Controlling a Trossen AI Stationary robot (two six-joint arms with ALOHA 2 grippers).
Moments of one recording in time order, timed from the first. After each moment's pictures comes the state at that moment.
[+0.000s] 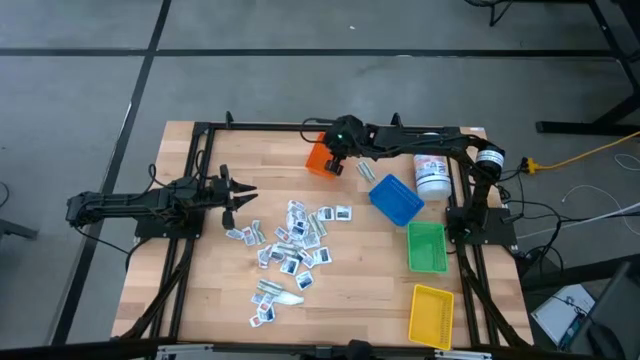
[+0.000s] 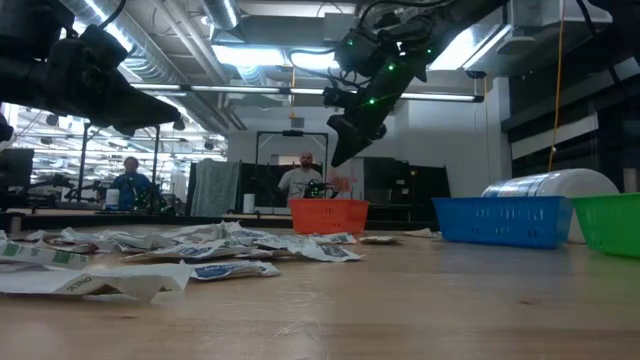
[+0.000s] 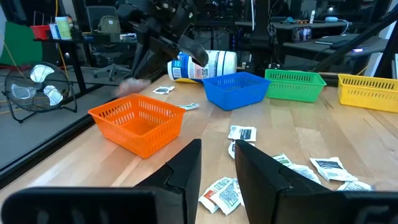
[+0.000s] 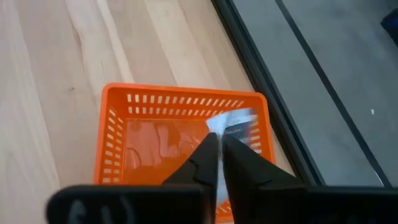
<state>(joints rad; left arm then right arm) 0.11 0.14 0.01 0.03 -0.16 -0.03 -0.38 1.82 1.37 -0.33 0.25 -0.17</state>
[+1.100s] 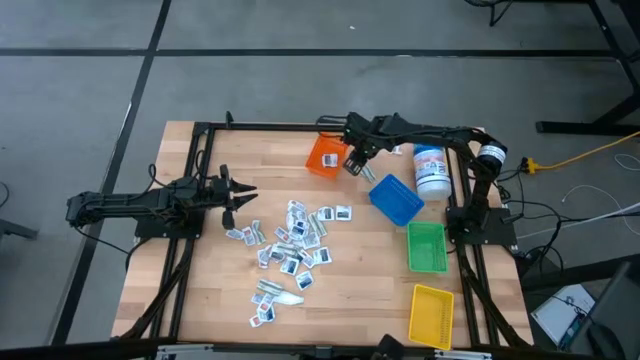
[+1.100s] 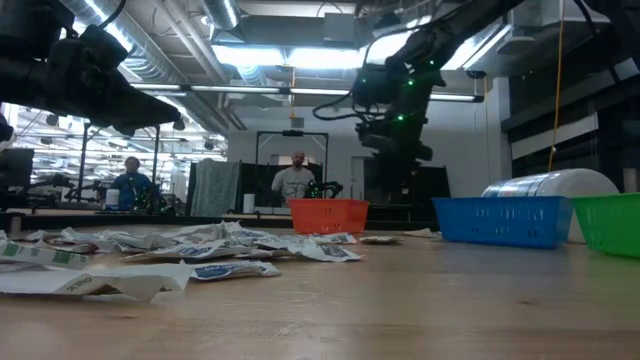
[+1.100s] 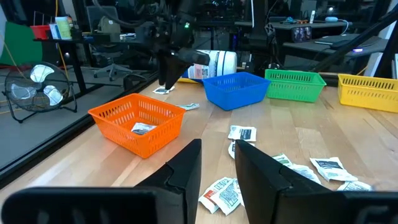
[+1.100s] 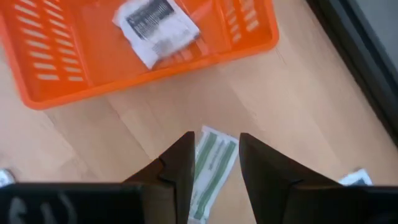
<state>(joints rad) 0.11 0.14 0.01 0.03 -0.16 -0.03 -0.49 1.82 1.37 -0.75 0.14 0.09</state>
